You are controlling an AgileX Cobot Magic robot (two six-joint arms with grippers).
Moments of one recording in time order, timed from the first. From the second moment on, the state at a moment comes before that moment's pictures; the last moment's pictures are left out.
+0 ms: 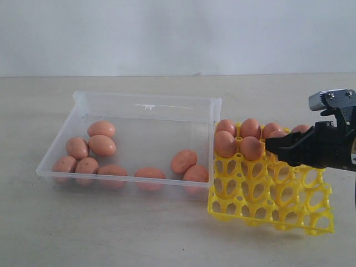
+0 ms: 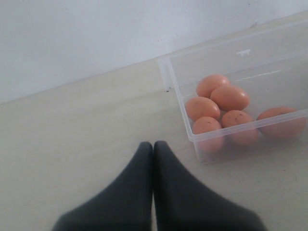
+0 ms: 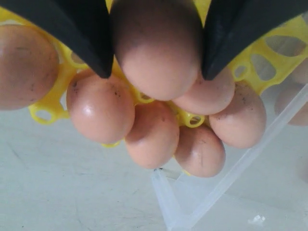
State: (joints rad) left arm -0.10 0.00 0.00 0.10 0.32 0.13; right arm -0.06 1.77 -0.55 -0.98 -0.74 0.72
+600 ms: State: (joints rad) left arm -0.10 0.00 0.00 0.10 0.32 0.13; right arm -0.06 1.78 -0.57 -0.96 -0.74 0.72
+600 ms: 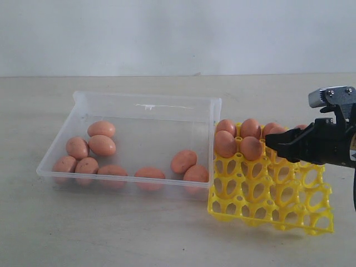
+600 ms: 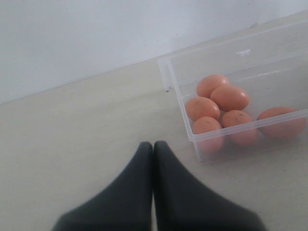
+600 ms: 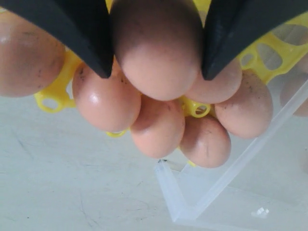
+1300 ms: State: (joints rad) left arm -0.10 0.00 0.00 0.10 0.32 0.13; right arm -0.06 1.78 -0.57 -0.94 -0.78 0.72
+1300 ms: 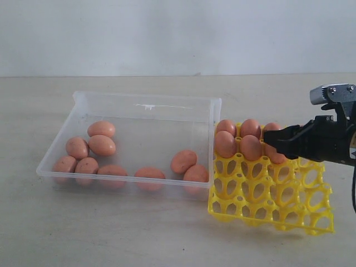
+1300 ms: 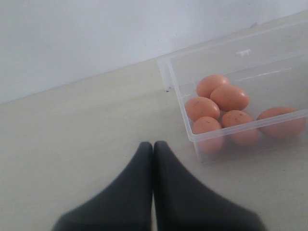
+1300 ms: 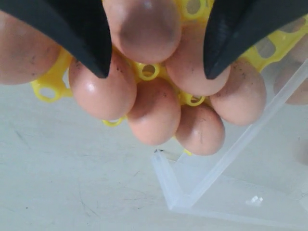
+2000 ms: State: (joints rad) left arm -0.10 0.00 0.00 0.10 0.32 0.13; right arm 0.40 1.23 -0.73 -1.28 -0.34 1.03
